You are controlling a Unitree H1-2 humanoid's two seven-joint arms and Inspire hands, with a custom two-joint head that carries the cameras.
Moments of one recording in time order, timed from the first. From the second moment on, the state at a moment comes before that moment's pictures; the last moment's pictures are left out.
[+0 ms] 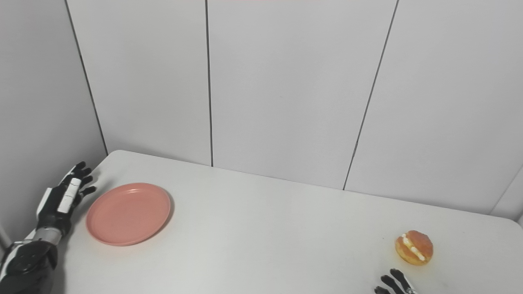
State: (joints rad) left arm -0.61 0.54 0.29 1.09 -0.17 -0.48 -0.17; right arm 0.04 -0.09 -0.06 0.01 0.11 -0.17 0.11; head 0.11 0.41
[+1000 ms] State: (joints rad) left arm -0.56 0.47 0.23 0.91 -0.15 -0.45 -0.20; right arm 0.05 -0.08 -0.05 -0.01 0.10 -0.16 0.11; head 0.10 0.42
